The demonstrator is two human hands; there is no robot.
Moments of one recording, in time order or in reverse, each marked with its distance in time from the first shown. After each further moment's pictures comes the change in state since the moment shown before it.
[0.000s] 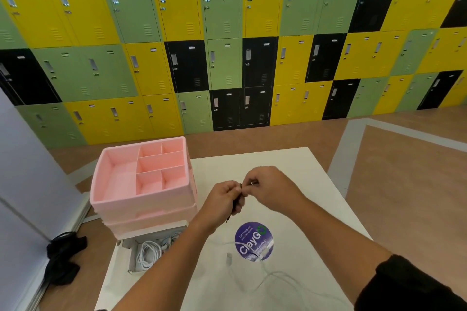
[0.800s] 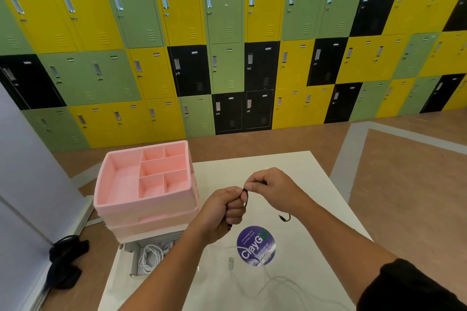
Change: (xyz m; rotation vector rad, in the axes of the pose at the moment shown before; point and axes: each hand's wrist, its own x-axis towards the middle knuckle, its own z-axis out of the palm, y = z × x) left_hand -0.011 0.010 -0.005 -0.605 -0.189 -0.182; right_hand 0.008 0.021 0.002 0.262 -0.024 -0.060
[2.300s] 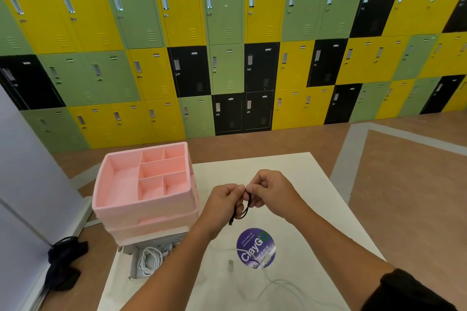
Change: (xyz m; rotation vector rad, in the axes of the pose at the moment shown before) left_hand 0.011 -0.001 0.004 0.548 0.233 0.209; right_hand -0.005 -0.005 0.009 0.229 0.123 0.134
